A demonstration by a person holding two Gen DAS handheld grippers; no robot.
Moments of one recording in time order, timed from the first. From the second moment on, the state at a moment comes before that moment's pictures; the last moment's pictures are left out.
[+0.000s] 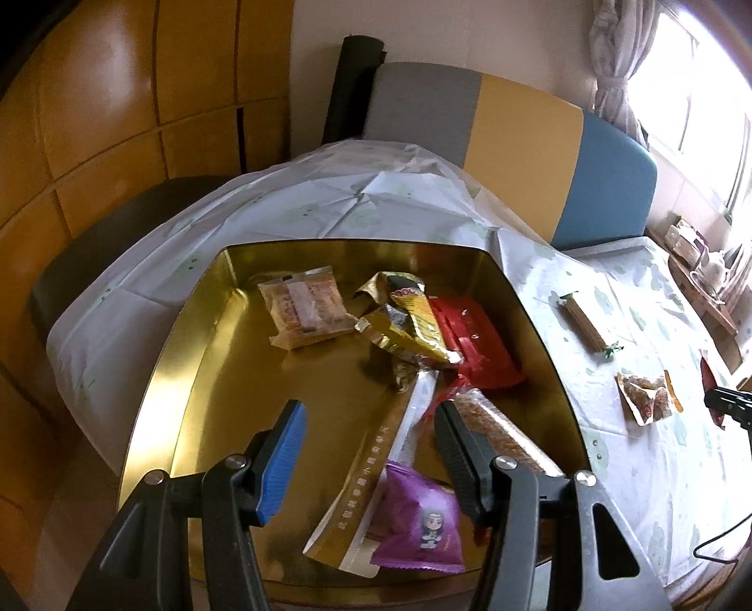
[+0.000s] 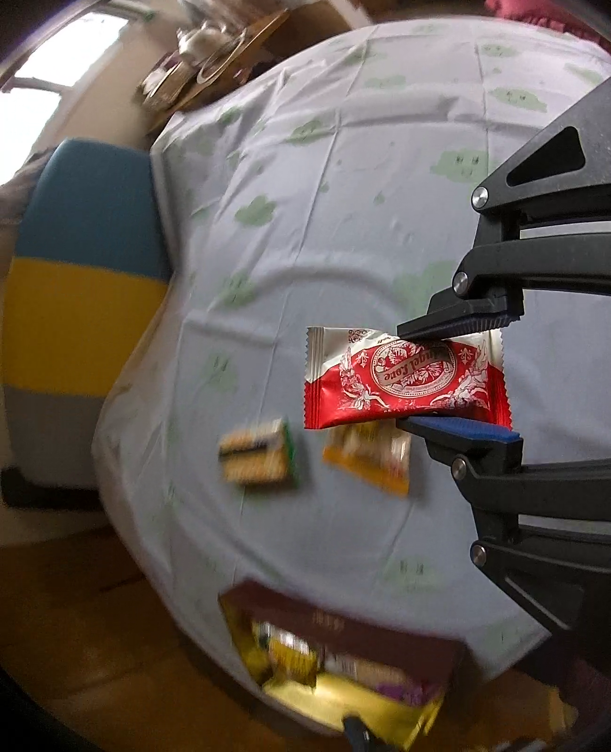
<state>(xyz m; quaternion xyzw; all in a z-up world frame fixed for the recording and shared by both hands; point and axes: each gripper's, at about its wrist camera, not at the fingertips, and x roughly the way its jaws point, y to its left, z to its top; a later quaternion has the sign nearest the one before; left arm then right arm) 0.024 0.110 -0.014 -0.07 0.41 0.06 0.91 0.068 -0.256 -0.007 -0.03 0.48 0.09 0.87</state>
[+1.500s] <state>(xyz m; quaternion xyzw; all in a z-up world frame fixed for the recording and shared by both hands) 0.002 0.196 -0.026 -0.13 0.41 0.14 0.89 0.093 0.074 -0.062 -0.08 0.53 0.34 0.77</state>
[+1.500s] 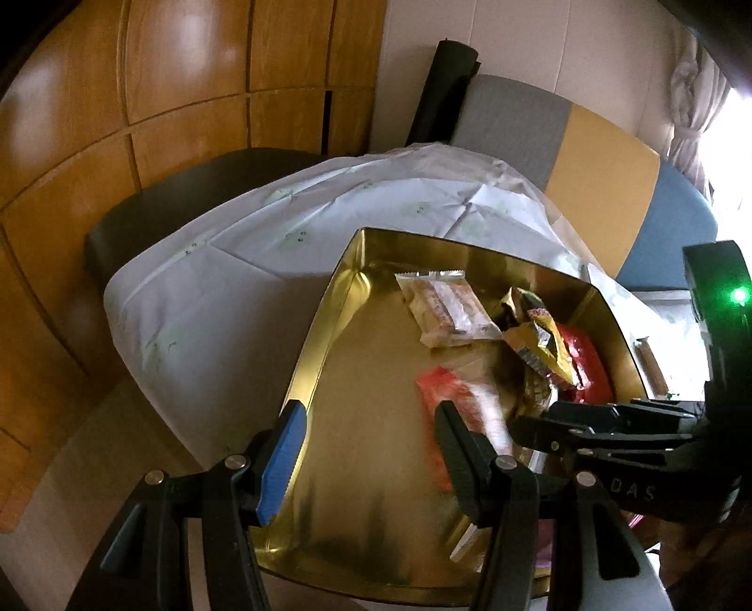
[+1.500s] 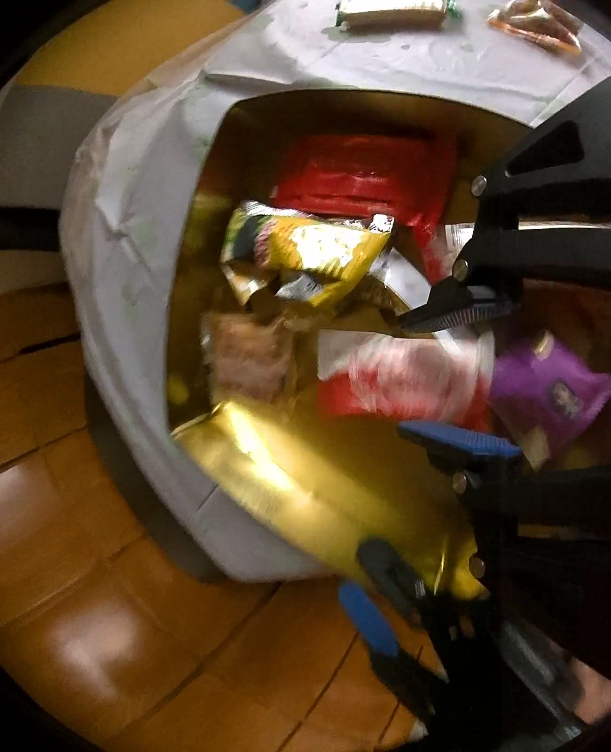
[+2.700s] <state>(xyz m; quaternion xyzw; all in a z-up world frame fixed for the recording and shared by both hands) 0.010 0.129 -0.005 -0.05 0.40 0.07 0.91 0.064 -0.086 -0.004 -0.01 0.46 0.25 0.85</state>
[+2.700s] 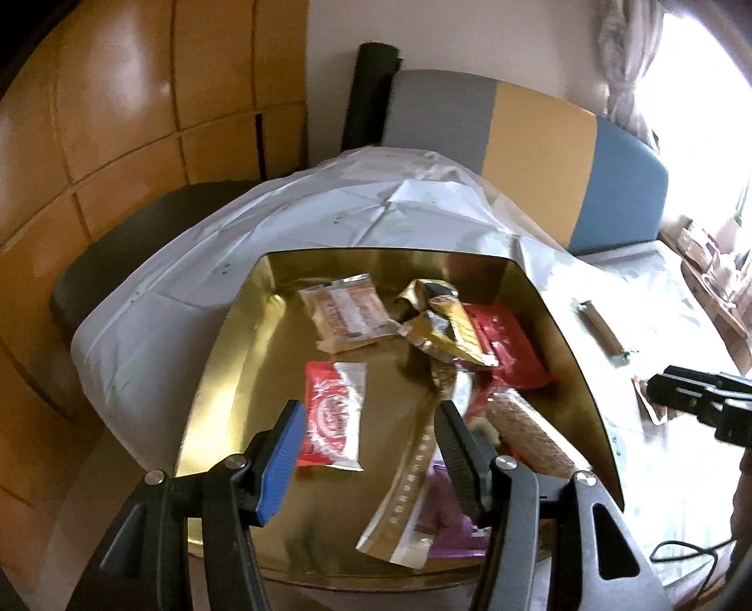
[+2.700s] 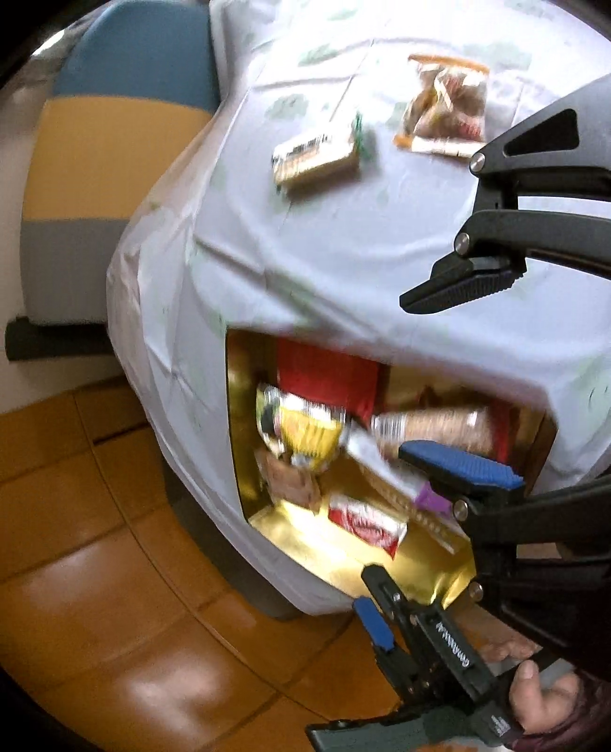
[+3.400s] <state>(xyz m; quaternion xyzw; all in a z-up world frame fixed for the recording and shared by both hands) 0.044 -0.017 0.016 0.07 0.41 -0.13 0.90 0.093 -0.319 -0.019 0.05 0.49 0.00 0.87</state>
